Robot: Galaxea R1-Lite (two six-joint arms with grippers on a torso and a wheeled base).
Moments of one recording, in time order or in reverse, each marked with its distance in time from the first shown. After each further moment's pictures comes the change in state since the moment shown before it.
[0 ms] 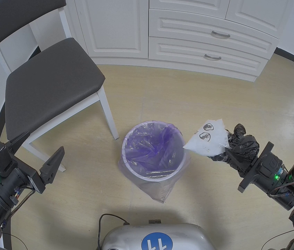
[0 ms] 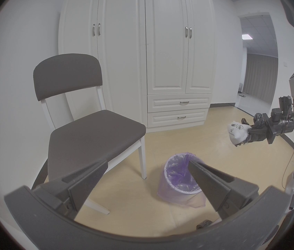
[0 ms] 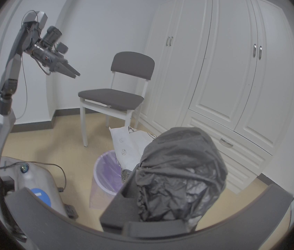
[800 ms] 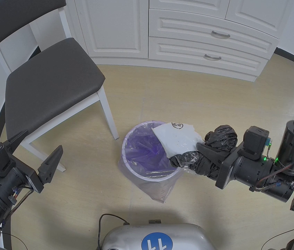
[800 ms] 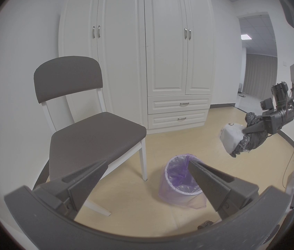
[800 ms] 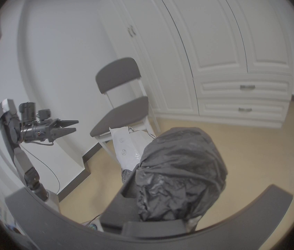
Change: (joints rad) left arm 0.000 -0.013 -0.001 0.000 0.000 0.013; right arm 0.207 -0.082 -0.364 0.600 -0.101 0.646
